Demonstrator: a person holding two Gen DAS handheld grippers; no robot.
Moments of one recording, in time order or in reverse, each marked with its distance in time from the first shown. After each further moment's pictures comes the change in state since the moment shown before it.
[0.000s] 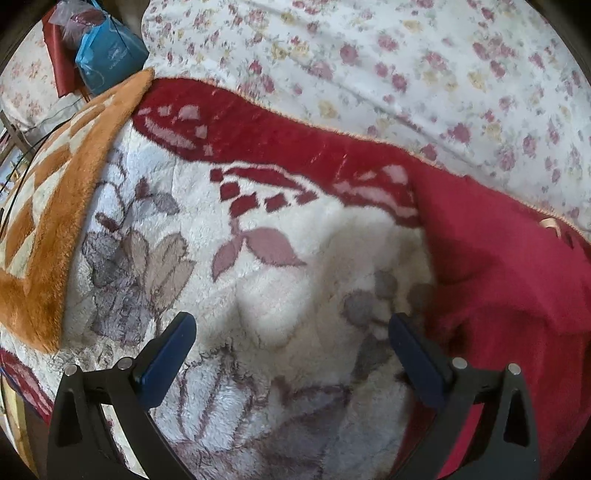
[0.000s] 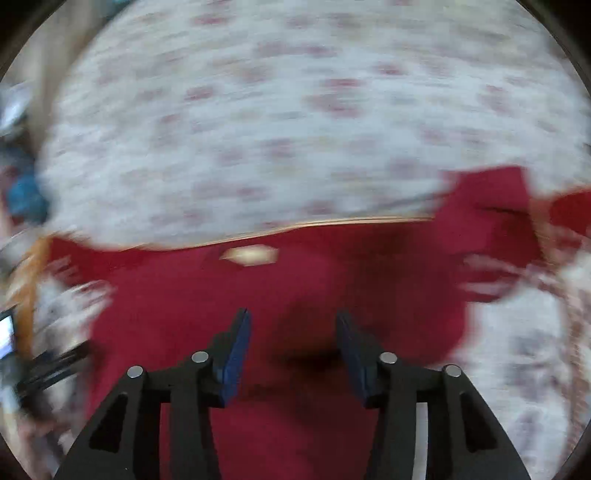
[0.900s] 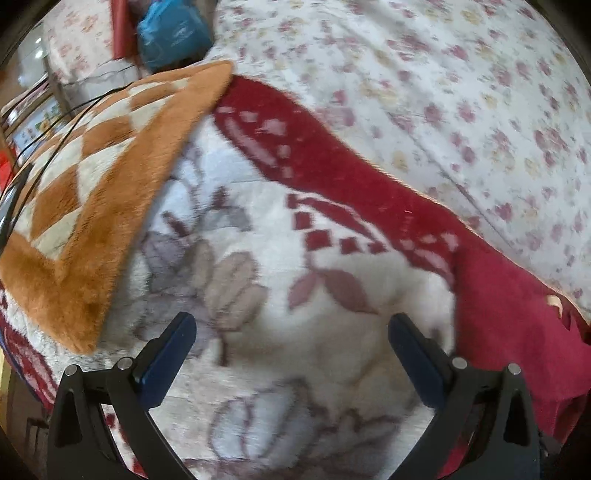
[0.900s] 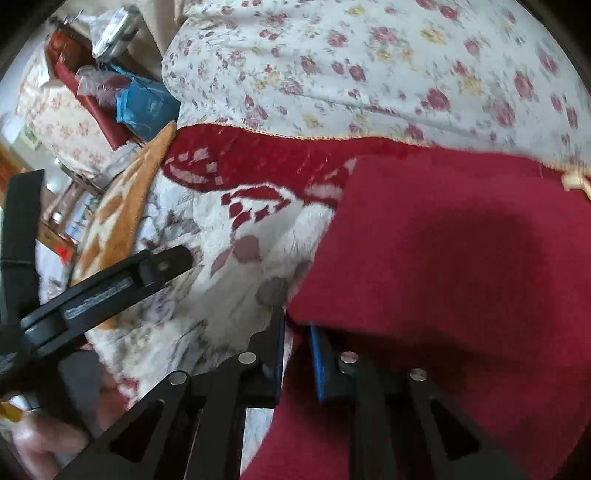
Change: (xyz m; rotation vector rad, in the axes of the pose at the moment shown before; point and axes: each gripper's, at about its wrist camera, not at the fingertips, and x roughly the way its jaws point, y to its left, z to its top) left arm -0.018 0.057 0.019 -0.191 -0.076 -0.019; right arm 0.124 0.165 -0.039 -0.098 0.224 0.352
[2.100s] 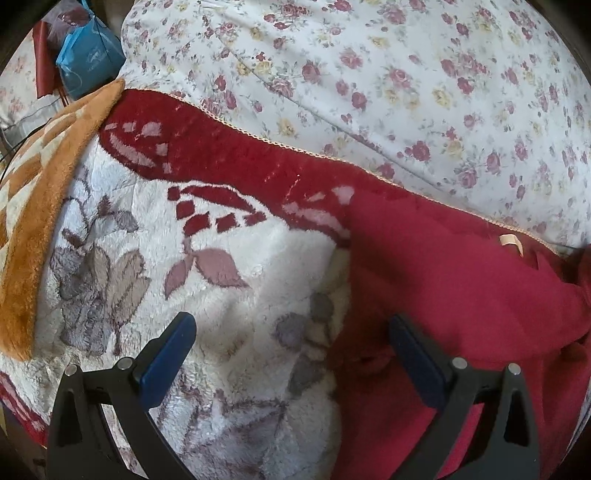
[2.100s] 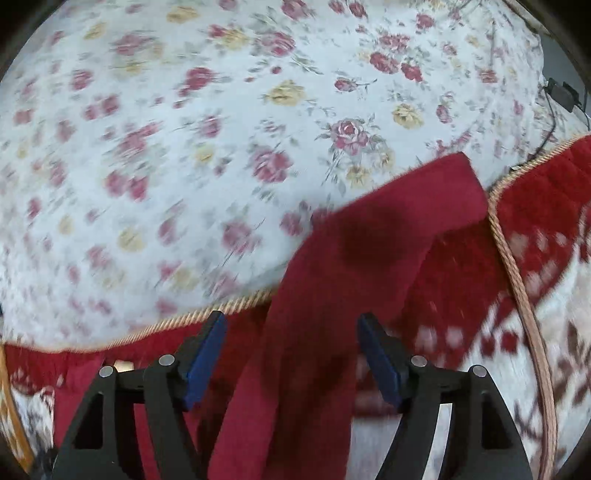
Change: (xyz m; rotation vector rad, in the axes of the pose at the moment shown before) left arm 0.007 -0.077 -0.021 0.190 0.035 -0.129; right arm -0.242 -0.334 0.058 0.516 -0.327 -0.689
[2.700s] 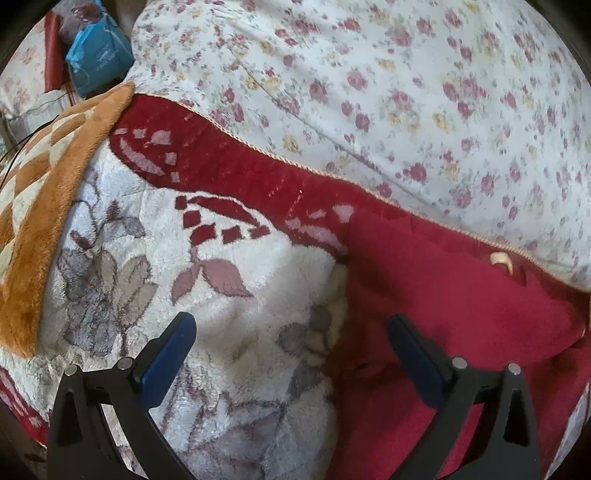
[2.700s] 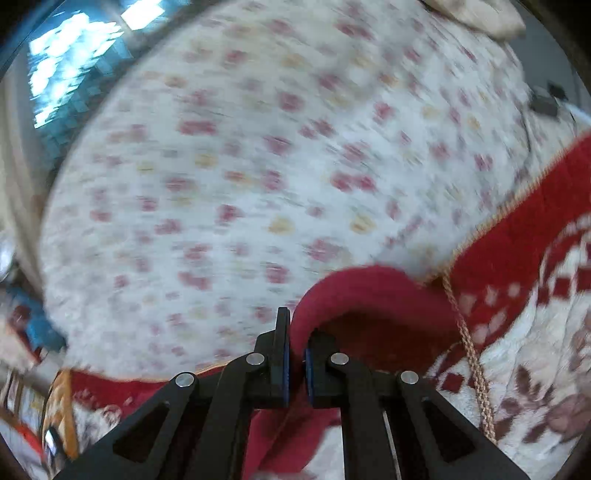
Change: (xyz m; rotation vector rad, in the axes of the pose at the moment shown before) left arm -0.017 0.011 0.004 -0.057 -0.046 -0.032; right arm -0.164 -0.051 0.003 -0.067 -0.252 0.334
